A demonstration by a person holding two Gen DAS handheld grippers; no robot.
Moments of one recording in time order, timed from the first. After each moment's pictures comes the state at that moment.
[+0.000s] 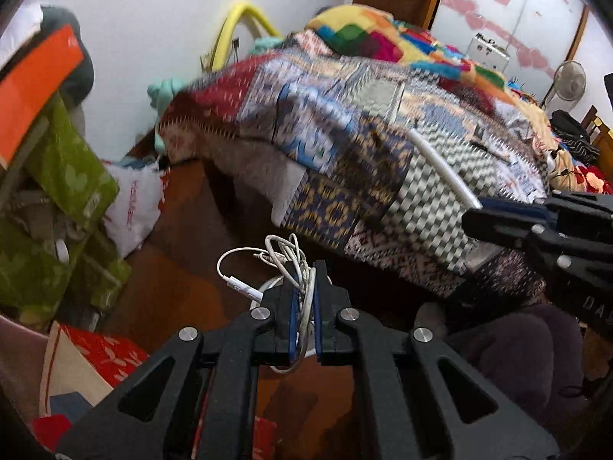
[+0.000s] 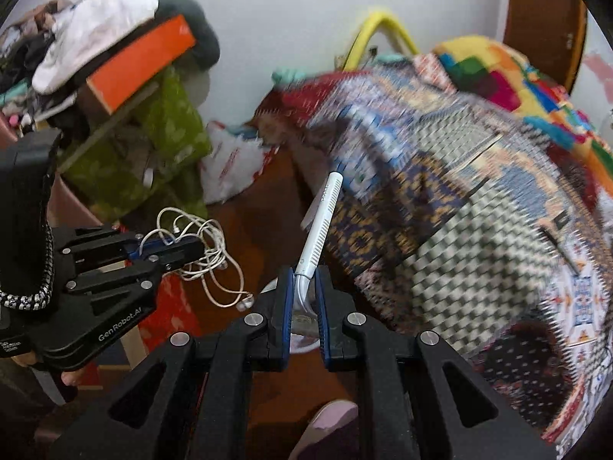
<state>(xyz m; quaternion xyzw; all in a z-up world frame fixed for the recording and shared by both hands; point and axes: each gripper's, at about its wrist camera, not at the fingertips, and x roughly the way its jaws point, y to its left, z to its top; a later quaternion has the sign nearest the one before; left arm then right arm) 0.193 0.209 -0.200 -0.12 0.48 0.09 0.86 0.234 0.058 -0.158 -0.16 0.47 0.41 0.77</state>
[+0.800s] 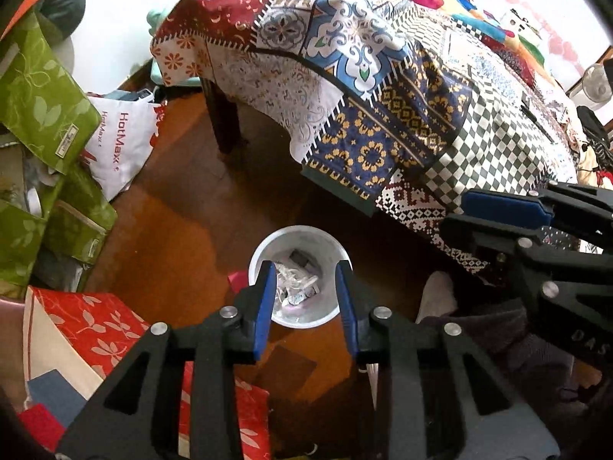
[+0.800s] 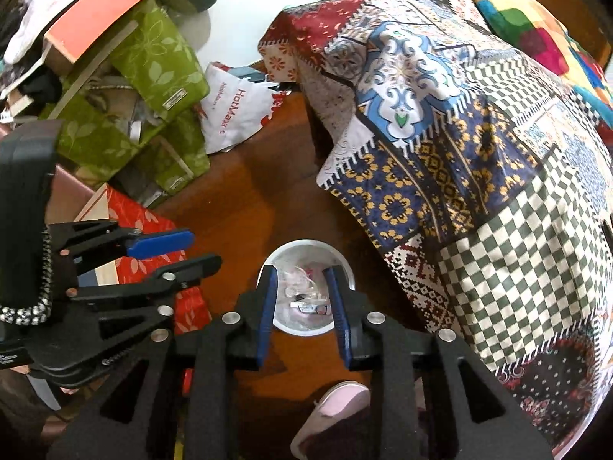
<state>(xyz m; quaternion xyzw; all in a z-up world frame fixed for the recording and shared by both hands) 0.219 0.237 -0.278 -0.16 0.56 0.10 0.81 0.262 0.104 -0.231 -0.19 0.54 0.41 0.71</state>
